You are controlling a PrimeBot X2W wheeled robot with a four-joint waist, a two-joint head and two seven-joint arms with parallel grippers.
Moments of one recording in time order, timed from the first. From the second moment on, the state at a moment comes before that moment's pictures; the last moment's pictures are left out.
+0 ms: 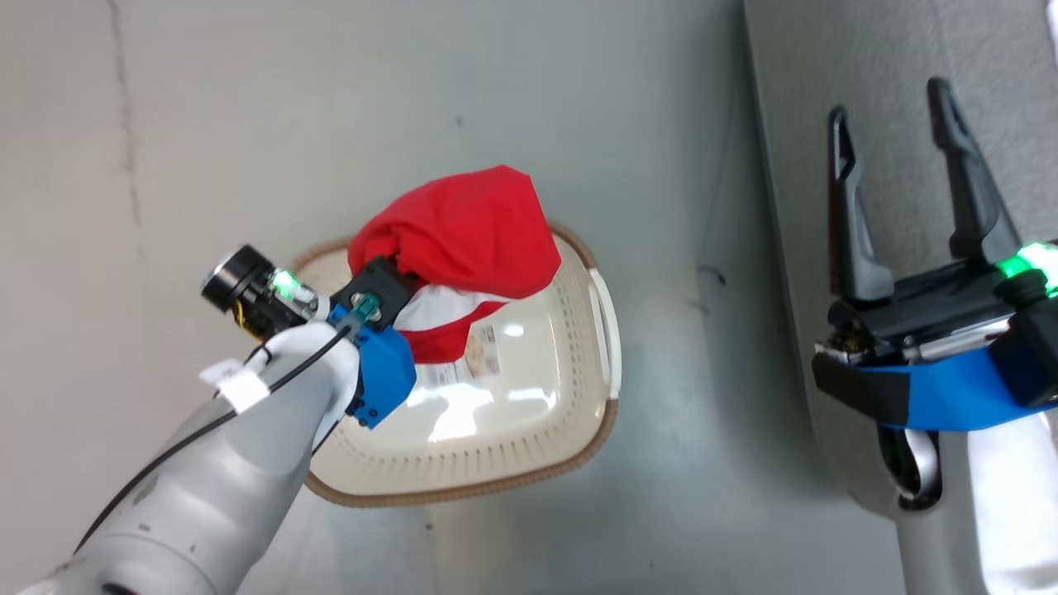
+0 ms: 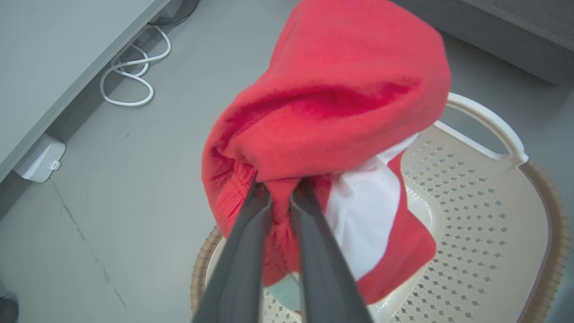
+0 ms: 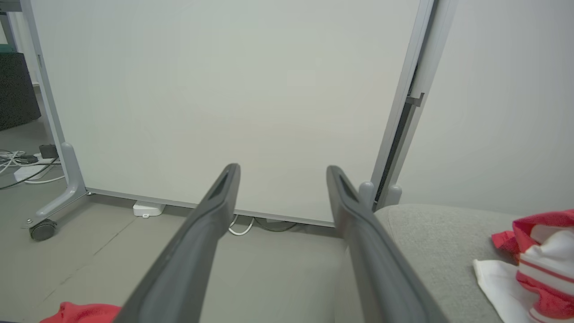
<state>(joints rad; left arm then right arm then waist) -0.92 0.21 -1.09 1.11 -0.43 -0.10 -0.26 -0.39 -0.05 0.02 -0.11 -0.03 0.13 -0.26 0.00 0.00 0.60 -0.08</state>
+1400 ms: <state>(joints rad) -0.49 0.19 -0.56 0.48 -0.36 -0.08 -0.26 -0.16 -0.05 0.03 0.04 0.04 0.13 -0.26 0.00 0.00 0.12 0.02</state>
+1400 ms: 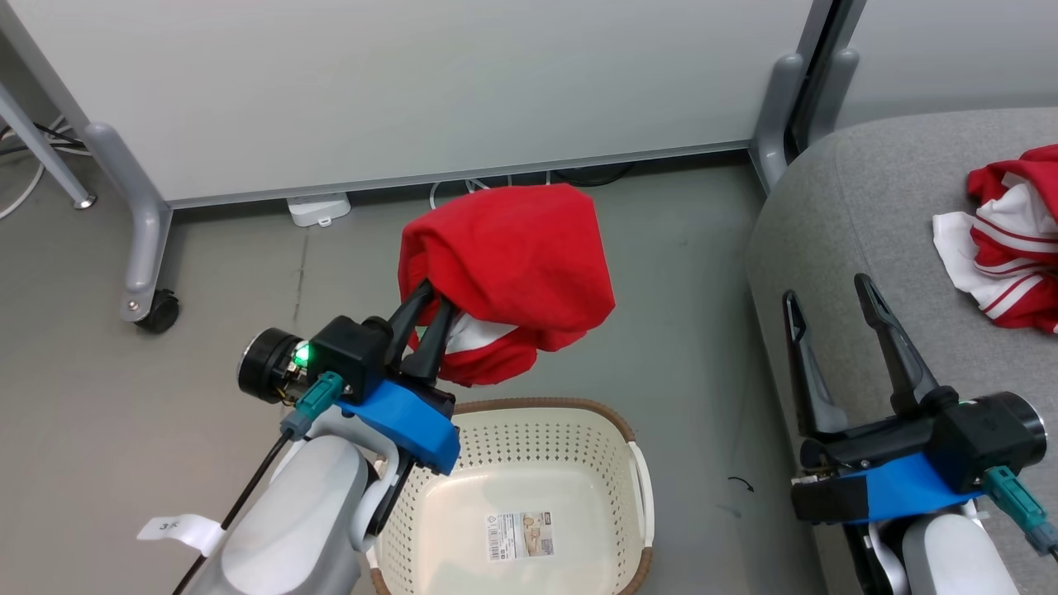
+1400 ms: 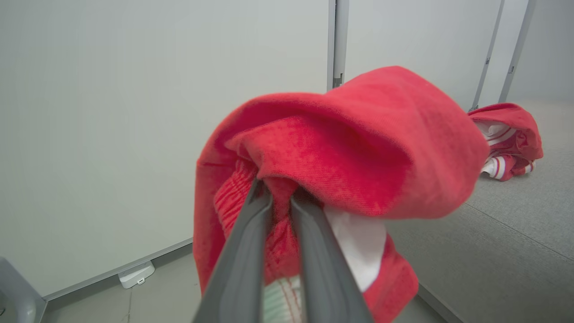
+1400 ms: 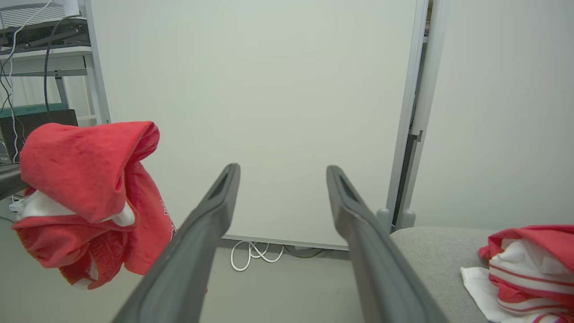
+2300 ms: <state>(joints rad) -0.50 0.17 -0.58 0.44 -0.32 -0.09 -0.26 -0.27 -0.05 0.34 0.16 0.05 0.13 -0.26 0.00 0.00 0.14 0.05</state>
